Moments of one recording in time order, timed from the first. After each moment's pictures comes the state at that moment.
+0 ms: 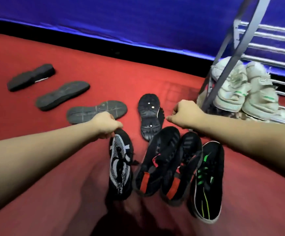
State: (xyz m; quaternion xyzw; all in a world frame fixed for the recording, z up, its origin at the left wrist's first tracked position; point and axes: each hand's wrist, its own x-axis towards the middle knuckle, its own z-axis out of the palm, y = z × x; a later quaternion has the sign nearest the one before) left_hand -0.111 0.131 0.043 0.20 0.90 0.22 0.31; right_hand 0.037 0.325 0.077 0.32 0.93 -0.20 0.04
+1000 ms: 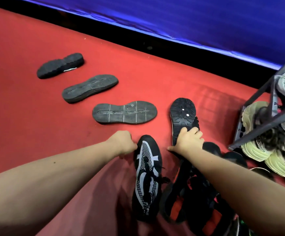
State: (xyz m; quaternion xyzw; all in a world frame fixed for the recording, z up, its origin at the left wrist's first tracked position) left_hand -0.157 0.084 -0.028 0.20 0.91 0.07 0.36; right_hand -0.060 0.269 -0.080 0.42 0.89 -0.06 0.18
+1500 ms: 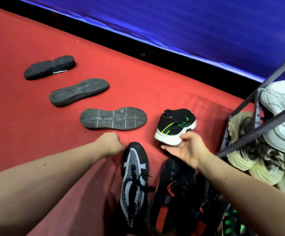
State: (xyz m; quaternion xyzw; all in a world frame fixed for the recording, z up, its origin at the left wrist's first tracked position) left_hand -0.179 0.086 -0.036 0.20 0.91 0.07 0.35; right_hand -0.044 0.304 -0.052 0.45 0.41 -0.79 0.00
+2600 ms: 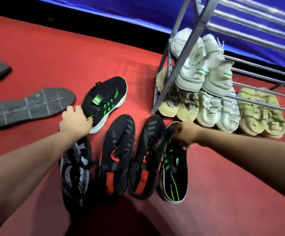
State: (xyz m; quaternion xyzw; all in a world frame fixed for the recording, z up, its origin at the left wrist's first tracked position) left_hand -0.138 0.187 -0.092 0.25 0.94 0.14 0.18; right_hand 0.135 0.380 -0.011 0.47 0.79 -0.27 0.29
